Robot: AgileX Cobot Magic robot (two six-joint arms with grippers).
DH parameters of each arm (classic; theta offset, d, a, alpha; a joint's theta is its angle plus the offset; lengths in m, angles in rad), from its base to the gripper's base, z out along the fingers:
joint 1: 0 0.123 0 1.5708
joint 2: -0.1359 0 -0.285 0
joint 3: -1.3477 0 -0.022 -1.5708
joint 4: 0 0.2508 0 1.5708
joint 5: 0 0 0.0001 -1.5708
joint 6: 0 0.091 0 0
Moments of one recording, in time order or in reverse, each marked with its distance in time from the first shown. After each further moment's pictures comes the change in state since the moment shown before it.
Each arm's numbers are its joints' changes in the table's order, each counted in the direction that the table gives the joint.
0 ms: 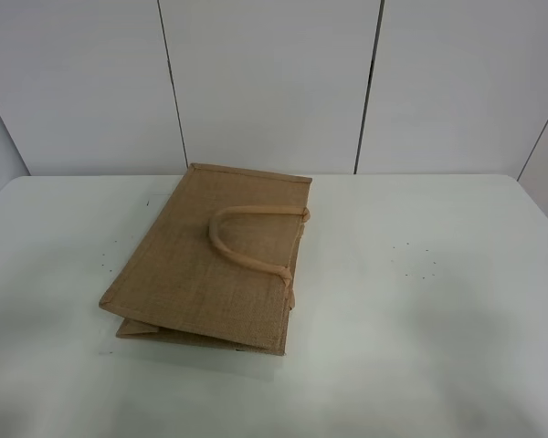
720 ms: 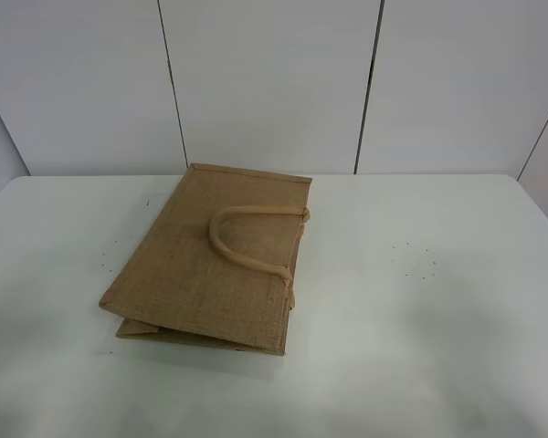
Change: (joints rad) left arm 0.000 0.184 -0.003 -0.005 -0.002 -0.001; right arm 0.000 0.000 0.000 0.000 0.000 0.000
